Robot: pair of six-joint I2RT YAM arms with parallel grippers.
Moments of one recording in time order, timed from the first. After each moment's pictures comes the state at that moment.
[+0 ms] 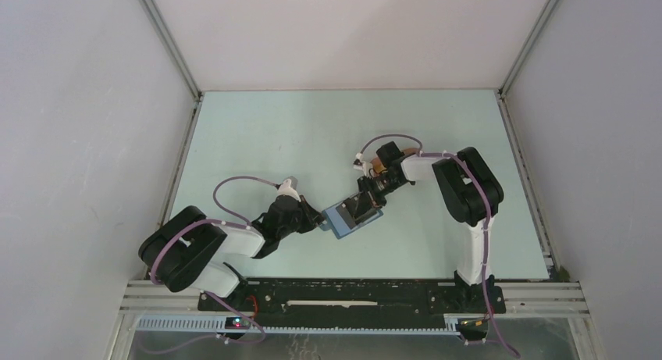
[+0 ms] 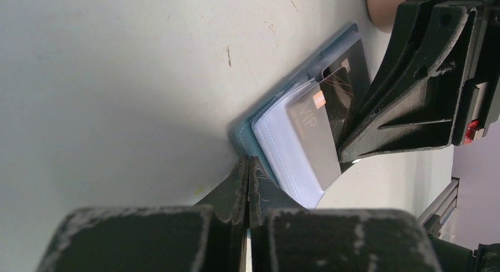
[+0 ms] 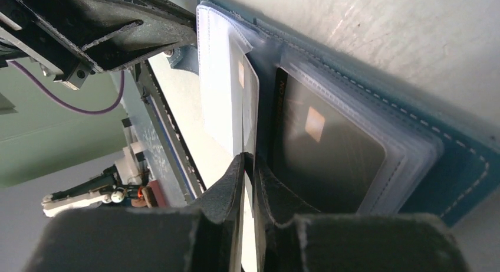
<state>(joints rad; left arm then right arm) -0.68 1.45 0.25 0.61 -0.01 -0.93 0.47 2.03 1.14 -0.41 -0.96 0.07</state>
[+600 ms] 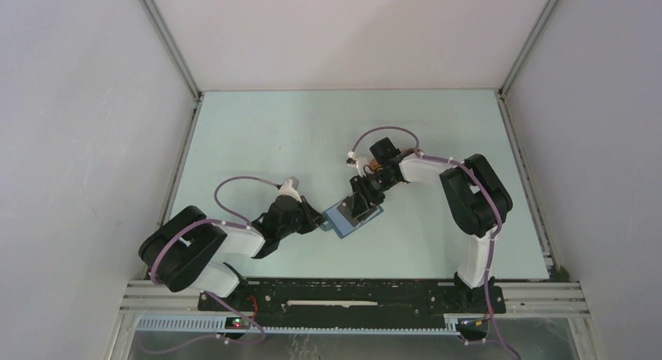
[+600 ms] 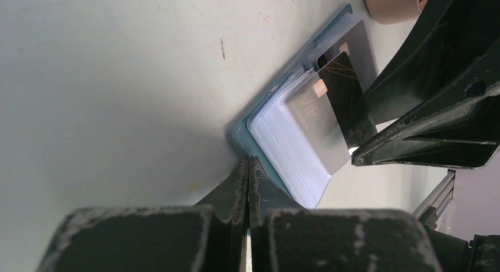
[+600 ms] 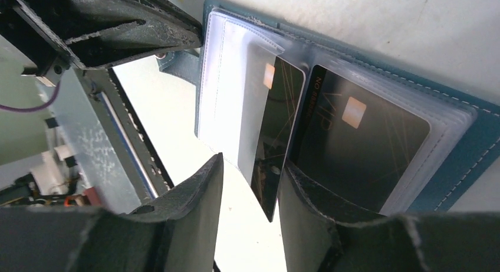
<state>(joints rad) -0.68 1.45 0.25 0.61 0.01 -0.93 0.52 1.94 1.15 -0.46 -0.81 -0.01</state>
